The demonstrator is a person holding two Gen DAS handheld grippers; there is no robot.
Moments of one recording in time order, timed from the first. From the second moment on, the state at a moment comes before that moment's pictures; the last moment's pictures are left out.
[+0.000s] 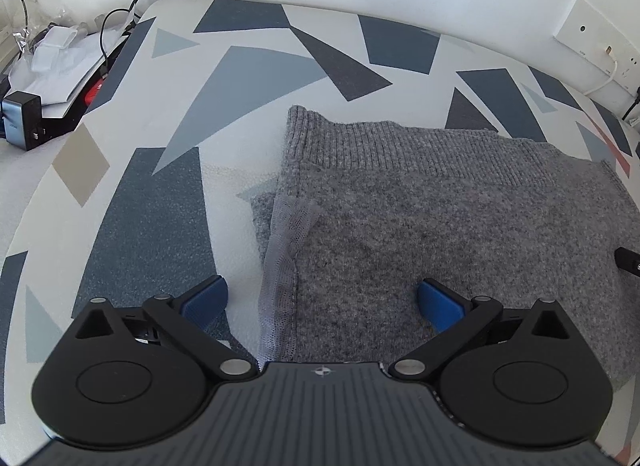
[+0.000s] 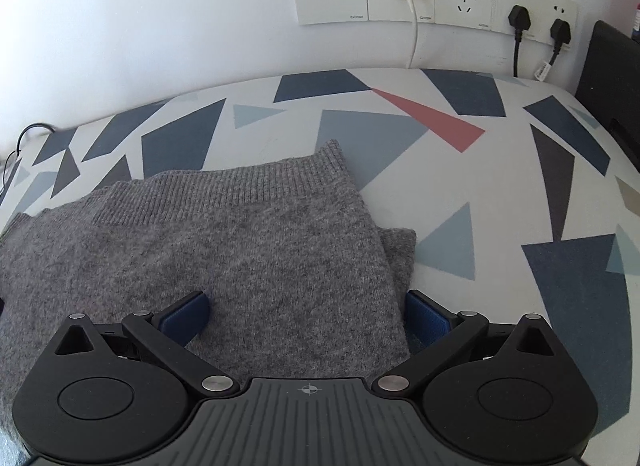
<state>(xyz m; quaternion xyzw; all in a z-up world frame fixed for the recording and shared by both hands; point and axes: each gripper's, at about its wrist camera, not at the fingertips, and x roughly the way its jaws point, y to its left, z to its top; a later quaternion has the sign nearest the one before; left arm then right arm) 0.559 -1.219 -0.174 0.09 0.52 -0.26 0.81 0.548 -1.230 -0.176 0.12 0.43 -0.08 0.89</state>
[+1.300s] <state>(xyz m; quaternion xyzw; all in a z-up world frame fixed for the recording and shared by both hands) 0.554 -1.228 -0.172 0.10 0.57 -0.25 0.78 0.544 -1.225 -0.179 0.12 0.42 -0.10 0.89</state>
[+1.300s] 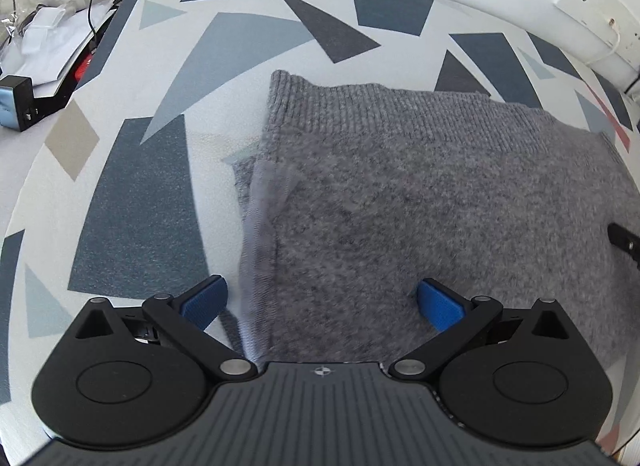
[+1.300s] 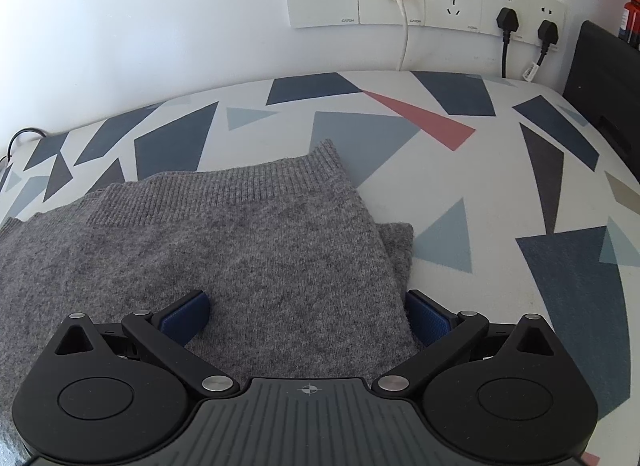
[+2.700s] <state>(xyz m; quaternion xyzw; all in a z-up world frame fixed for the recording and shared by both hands) 0.549 -1.236 -0.172 0.09 0.52 -0.25 0.81 0.545 -1.224 -0.178 0.12 0.42 -0.11 0.89</state>
